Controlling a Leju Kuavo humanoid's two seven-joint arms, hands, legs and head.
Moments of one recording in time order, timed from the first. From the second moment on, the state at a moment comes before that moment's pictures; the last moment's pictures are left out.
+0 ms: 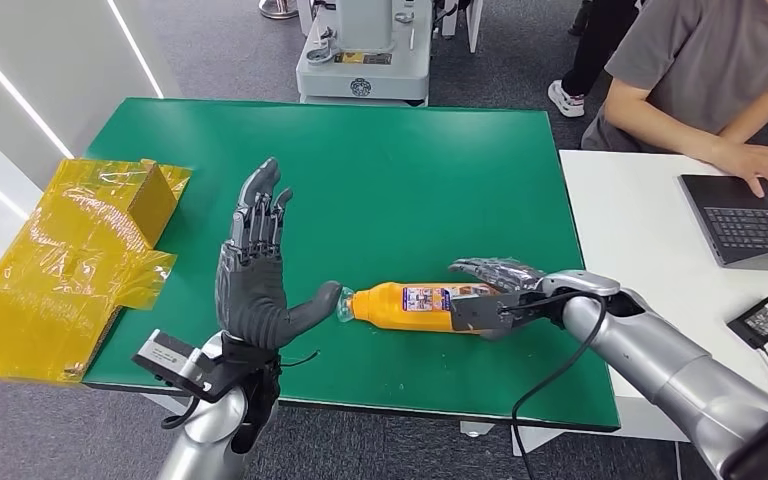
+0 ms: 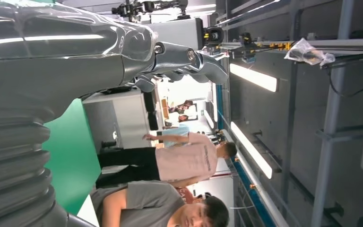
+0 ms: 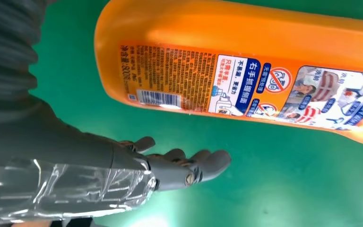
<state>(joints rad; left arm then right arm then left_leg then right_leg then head) -0.18 -0.20 -0.44 -1.55 -0.06 0.06 -0.56 -0.87 -0.42 1.09 -0.84 0.31 0.39 -0.21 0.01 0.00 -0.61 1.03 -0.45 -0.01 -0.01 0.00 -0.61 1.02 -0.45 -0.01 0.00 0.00</state>
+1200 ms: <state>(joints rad) -0.22 -0.21 -0.48 -1.47 -0.02 0.03 -0.58 -0.62 -0.46 0.88 -0.89 0.56 0.25 -0.18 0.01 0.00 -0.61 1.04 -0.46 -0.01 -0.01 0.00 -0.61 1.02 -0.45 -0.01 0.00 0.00</state>
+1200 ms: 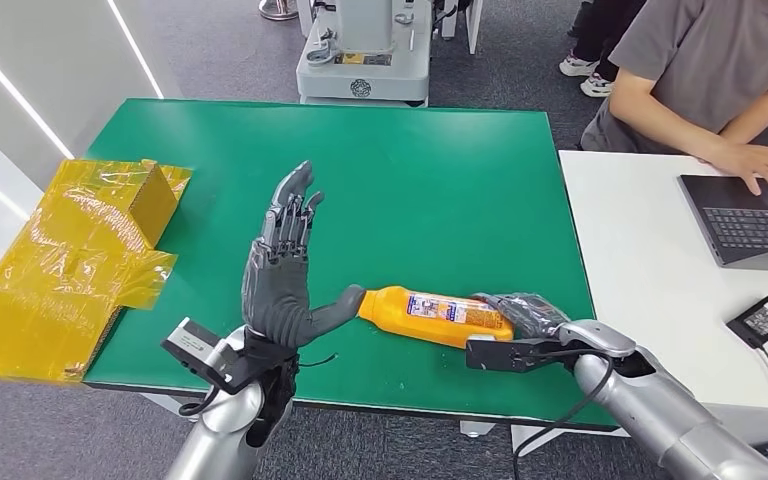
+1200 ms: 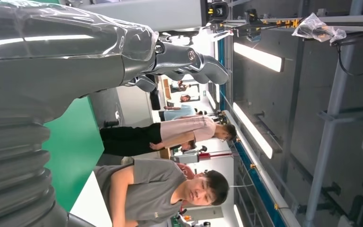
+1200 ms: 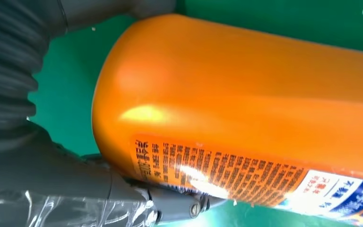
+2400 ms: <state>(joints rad) -0.20 -0.20 -0.48 -1.48 -0.04 0.04 -0.58 -0.79 -0.37 0.91 -0.88 0.61 0.29 -0.19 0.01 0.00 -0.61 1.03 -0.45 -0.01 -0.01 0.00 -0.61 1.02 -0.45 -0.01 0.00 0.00</state>
